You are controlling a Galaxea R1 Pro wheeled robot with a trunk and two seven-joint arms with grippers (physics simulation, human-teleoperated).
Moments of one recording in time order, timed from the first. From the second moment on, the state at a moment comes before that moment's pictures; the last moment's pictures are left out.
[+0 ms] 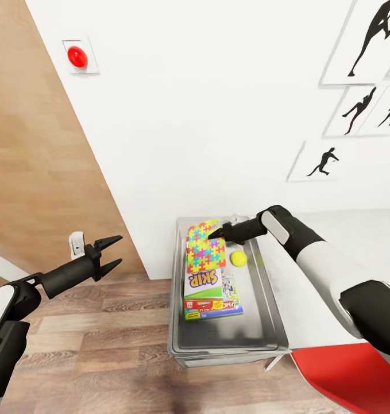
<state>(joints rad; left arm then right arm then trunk) -0.45 0.29 0.14 -1.59 1.85 0.86 0.35 -1.29 -0.10 0.51 -0.51 -0.76 1.05 0.48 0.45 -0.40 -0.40</state>
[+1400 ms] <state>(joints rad) -0.45 0.29 0.11 -1.60 1.85 0.86 0.35 -1.29 -0.08 0.51 -0.48 -0.76 1.05 0.45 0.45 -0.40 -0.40</state>
